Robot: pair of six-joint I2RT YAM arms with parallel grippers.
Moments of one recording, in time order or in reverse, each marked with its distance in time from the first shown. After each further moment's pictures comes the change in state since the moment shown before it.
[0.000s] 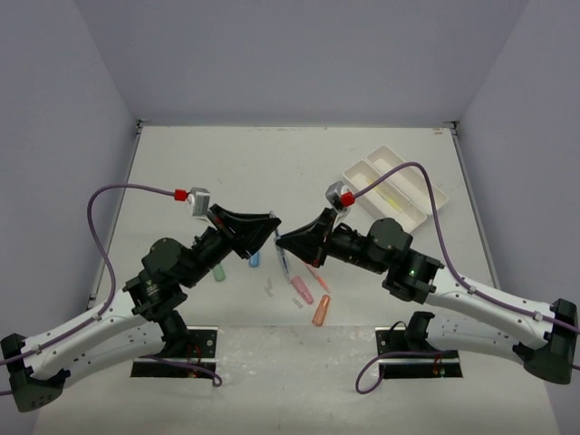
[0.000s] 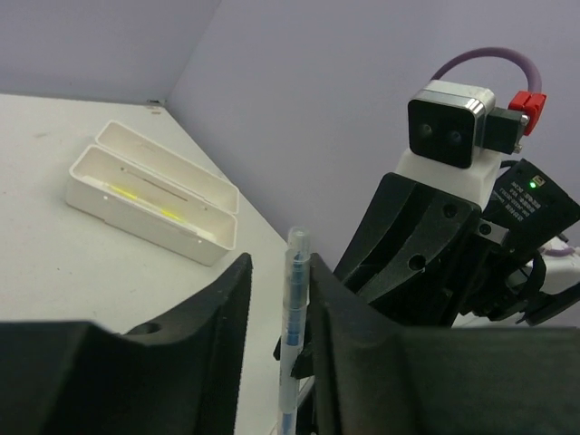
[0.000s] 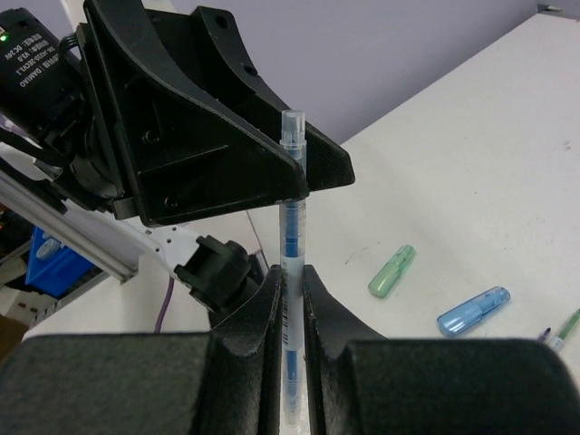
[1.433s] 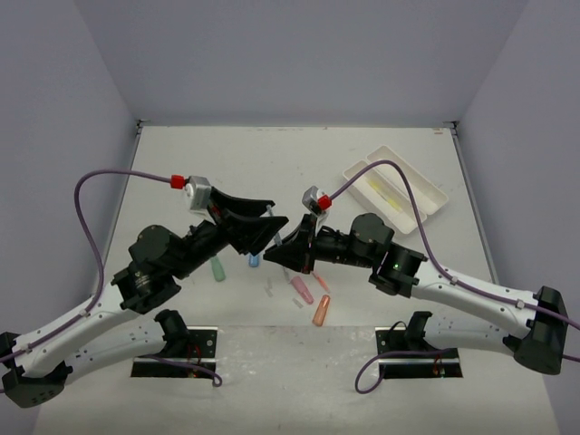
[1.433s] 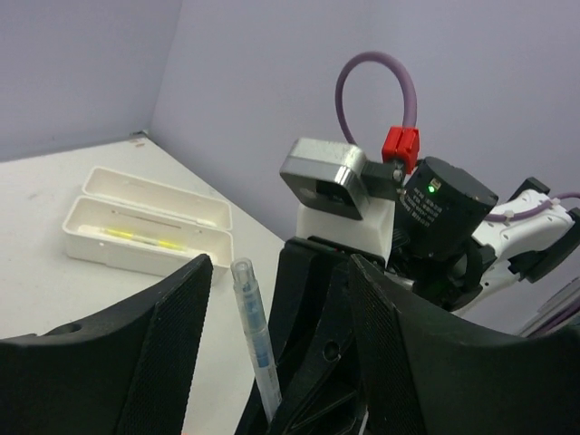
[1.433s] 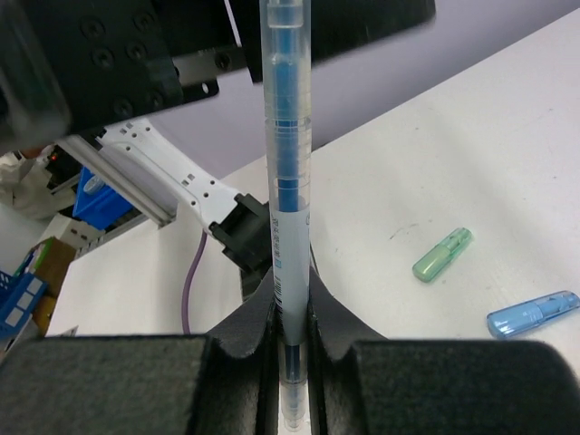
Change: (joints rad) left arm 0.000 0.055 0.184 -0.096 0.125 0.163; right arm 0.000 0.115 0.030 0.036 -0.196 -0.002
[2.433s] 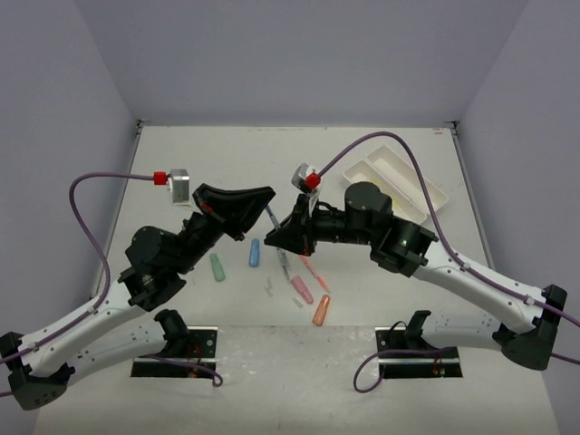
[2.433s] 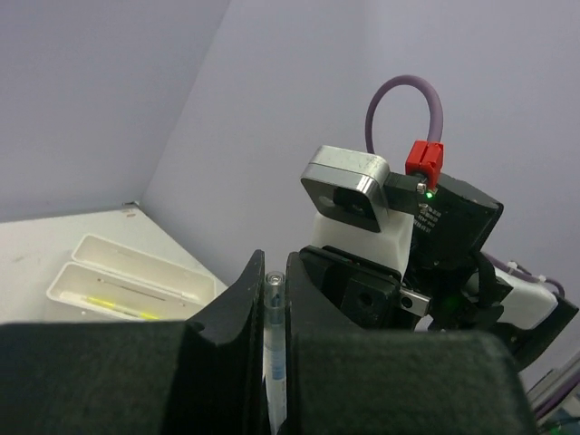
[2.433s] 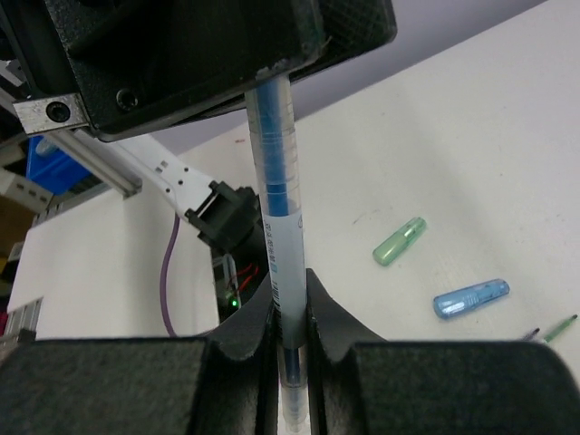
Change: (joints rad) left arm 0.029 0.030 -0.027 0.185 -0.039 -0.075; right arm -0.061 0.075 0.311 -0.365 -0.034 -0.143
